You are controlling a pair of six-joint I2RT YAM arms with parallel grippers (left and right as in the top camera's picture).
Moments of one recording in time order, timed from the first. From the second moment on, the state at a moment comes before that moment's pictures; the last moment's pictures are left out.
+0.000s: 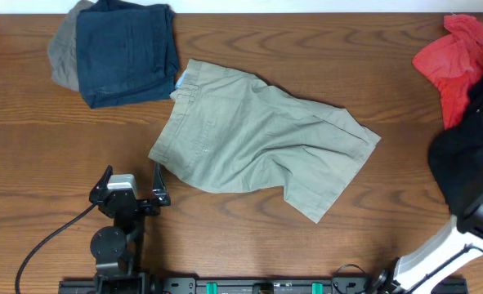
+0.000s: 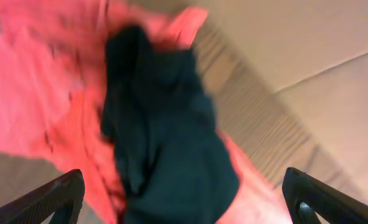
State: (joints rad) left arm 0.06 0.02 0.02 -0.11 0.04 -0.04; right arm -0.51 2.03 1.90 -0.83 0.35 0.09
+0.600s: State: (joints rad) left arm 0.06 0.02 0.02 -0.11 0.04 -0.04; right arm -0.51 2.06 1.70 -1.07 0.07 0.13
